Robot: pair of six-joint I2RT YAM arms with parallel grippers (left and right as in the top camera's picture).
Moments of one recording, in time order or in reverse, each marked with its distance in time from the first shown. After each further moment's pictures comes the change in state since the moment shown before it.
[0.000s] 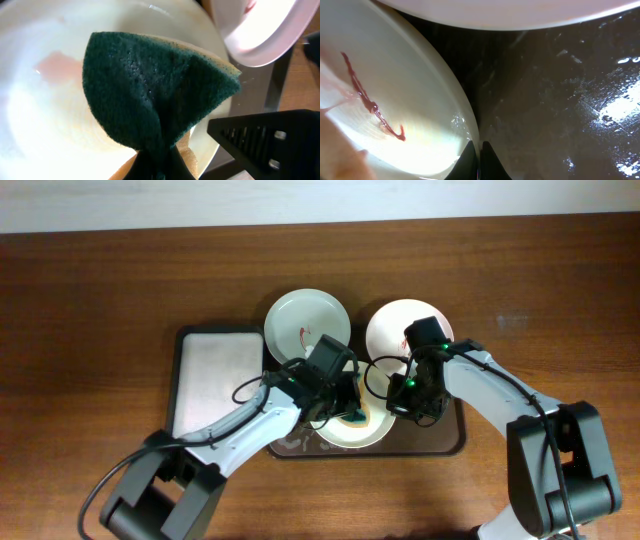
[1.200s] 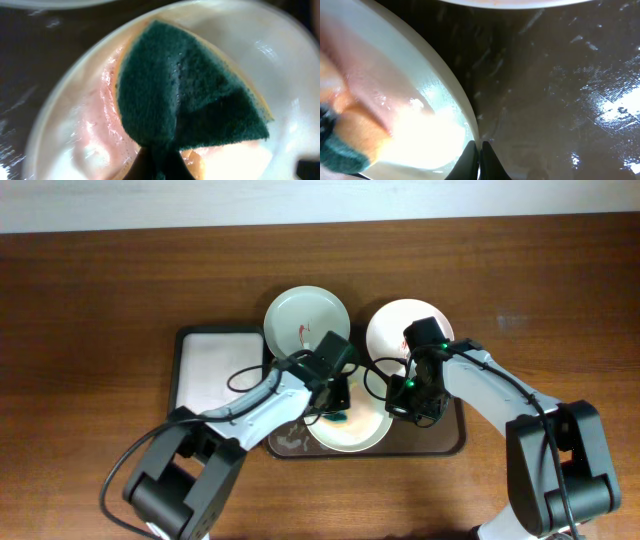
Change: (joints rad) left arm 0.019 0.132 0.105 -0.200 -0.167 0.134; right arm 0.001 0.005 0.005 -0.021 -0.023 -0.001
